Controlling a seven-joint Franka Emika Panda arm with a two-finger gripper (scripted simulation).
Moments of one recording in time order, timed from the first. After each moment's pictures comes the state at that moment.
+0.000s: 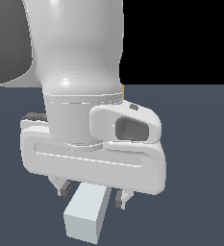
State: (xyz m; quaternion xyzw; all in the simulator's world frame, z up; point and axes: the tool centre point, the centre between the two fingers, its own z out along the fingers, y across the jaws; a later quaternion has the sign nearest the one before) arm -0.032 -0.150 0.030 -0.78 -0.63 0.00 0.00
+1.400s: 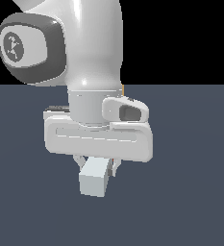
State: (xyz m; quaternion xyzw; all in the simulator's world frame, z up) arm -0.027 -0.089 0.030 -0.76 -0.65 0.00 0.00
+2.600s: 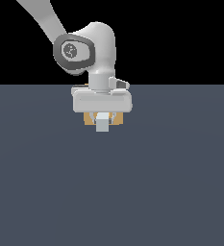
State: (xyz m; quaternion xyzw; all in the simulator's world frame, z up) arm -0.031 0.125 0.064 -0.70 -0.72 0.00 0.00
